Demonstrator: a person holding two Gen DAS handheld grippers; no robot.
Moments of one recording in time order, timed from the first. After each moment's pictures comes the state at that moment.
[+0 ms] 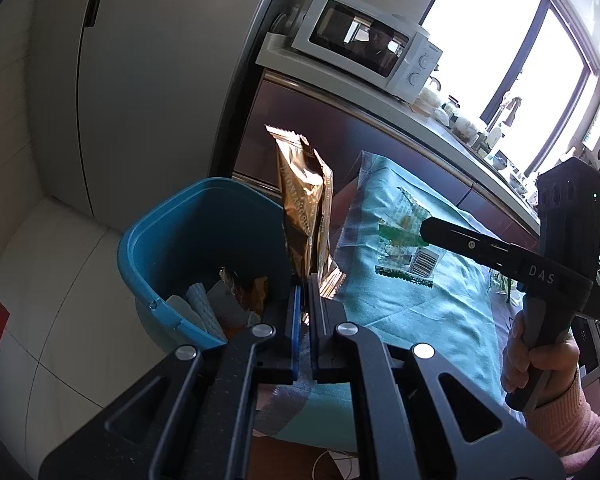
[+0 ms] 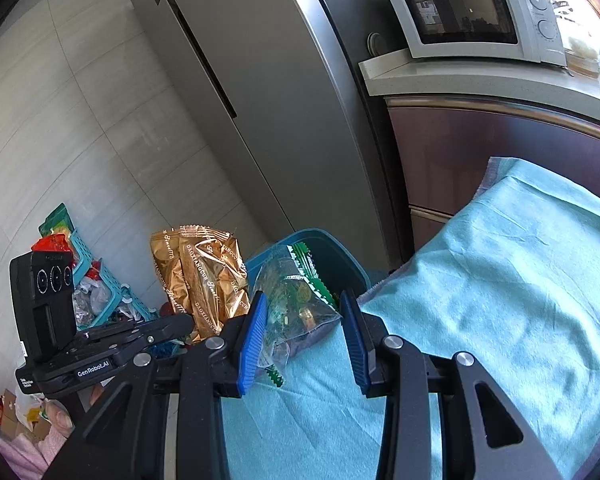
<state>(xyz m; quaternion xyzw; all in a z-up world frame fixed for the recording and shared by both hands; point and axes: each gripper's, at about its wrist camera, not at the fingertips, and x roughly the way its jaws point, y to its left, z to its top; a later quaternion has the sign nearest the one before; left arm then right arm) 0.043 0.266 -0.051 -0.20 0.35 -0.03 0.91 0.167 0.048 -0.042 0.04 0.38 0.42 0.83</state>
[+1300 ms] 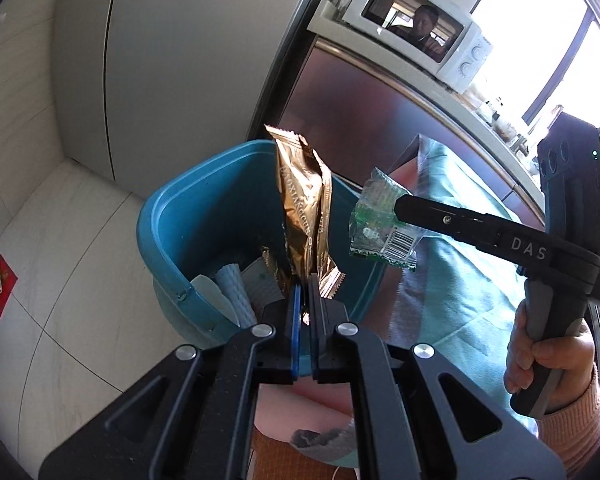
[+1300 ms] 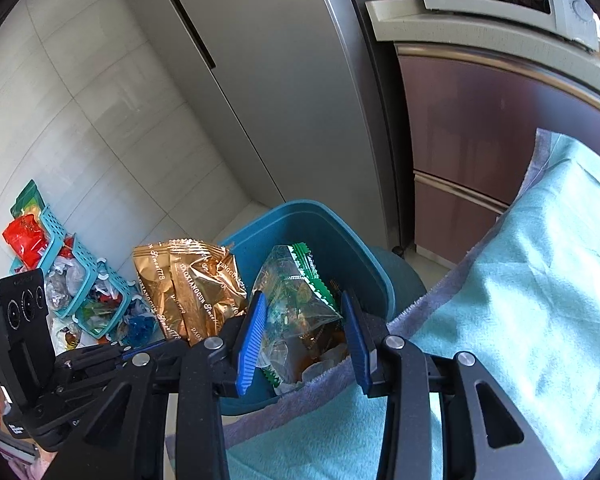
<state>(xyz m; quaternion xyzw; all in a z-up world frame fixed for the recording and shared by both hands) 0.076 0.295 -0.108 -0.23 0.40 0.02 0.89 0.204 0.123 -0.086 0.00 0.45 0.39 0.80</state>
